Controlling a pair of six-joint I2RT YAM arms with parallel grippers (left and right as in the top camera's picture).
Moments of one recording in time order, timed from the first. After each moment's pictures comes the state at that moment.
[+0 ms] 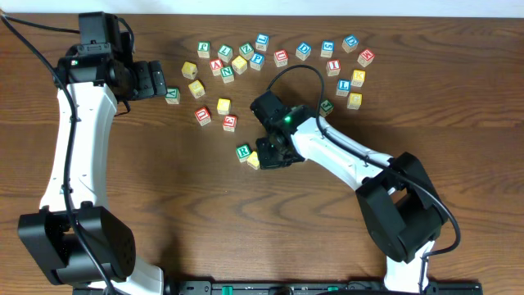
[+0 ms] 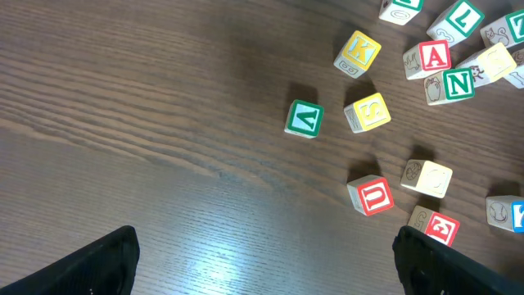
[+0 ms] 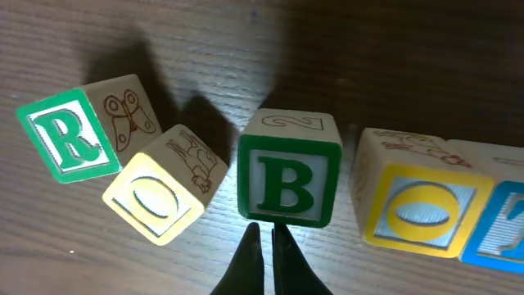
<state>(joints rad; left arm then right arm) 0.10 1.72 1.61 -0.96 -0.01 -0.11 0.67 2.01 1.42 -0.81 -0.11 0.52</state>
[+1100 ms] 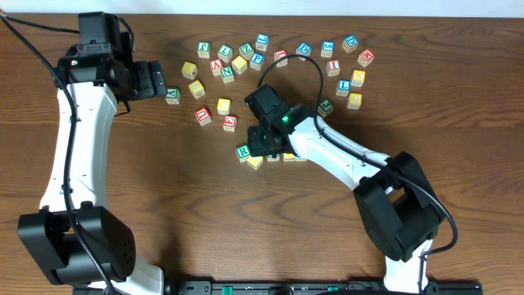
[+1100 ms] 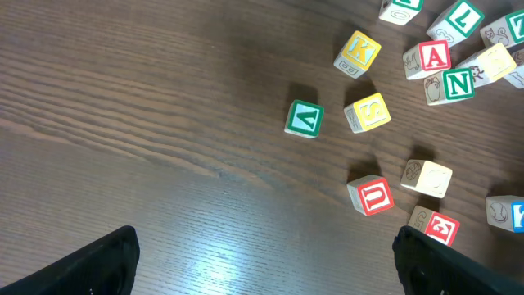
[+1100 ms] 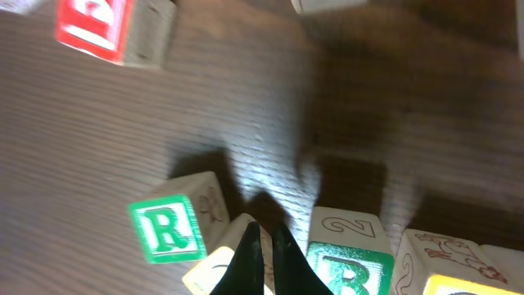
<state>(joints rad) 0.10 1.72 1.61 -0.96 -0.01 -0.11 0.68 2.02 1.43 -0.63 -0.08 0.53</state>
